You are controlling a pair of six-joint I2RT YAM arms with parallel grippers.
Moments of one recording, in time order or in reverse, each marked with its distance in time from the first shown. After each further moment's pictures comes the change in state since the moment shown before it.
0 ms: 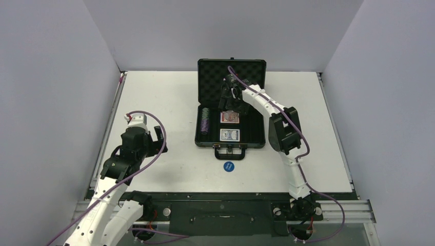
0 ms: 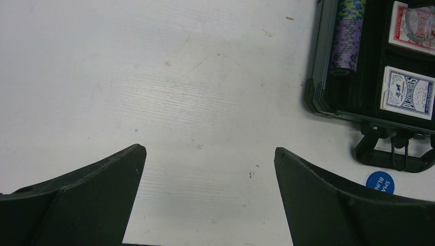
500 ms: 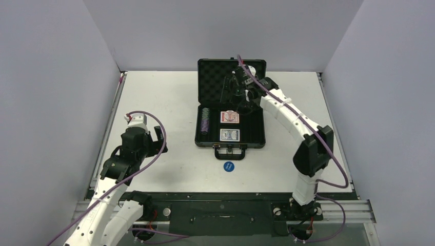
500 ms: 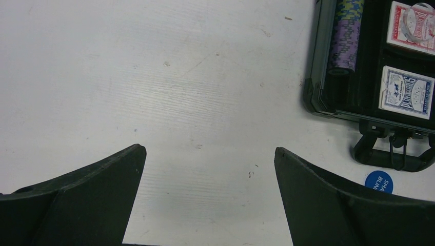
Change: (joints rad) left arm 0.000 -0.002 -0.001 0.000 0.003 0.000; right arm 0.055 -0.433 -0.246 0.092 0.009 -0.071
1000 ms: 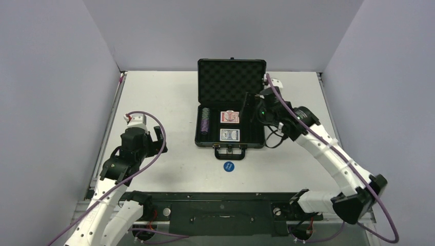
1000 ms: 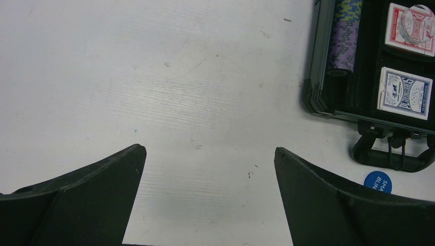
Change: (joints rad) left arm 0.000 -0.013 0.000 0.000 -0.001 -0.001; right arm 0.071 -0.565 -0.413 0.026 0.094 -0.035
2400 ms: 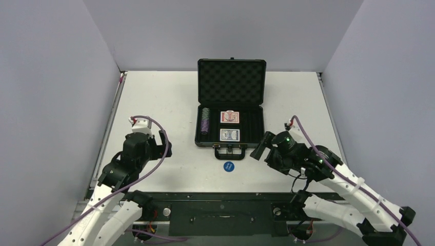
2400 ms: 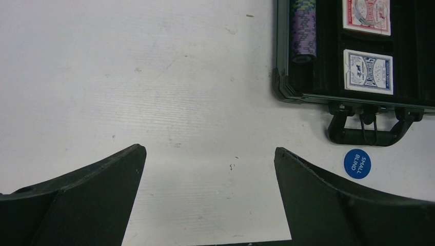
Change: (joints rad) left arm -0.141 -0.060 -0.010 0.000 -0.025 -0.011; right arm 0.159 -0.539 -0.465 -0.256 0.002 0.566
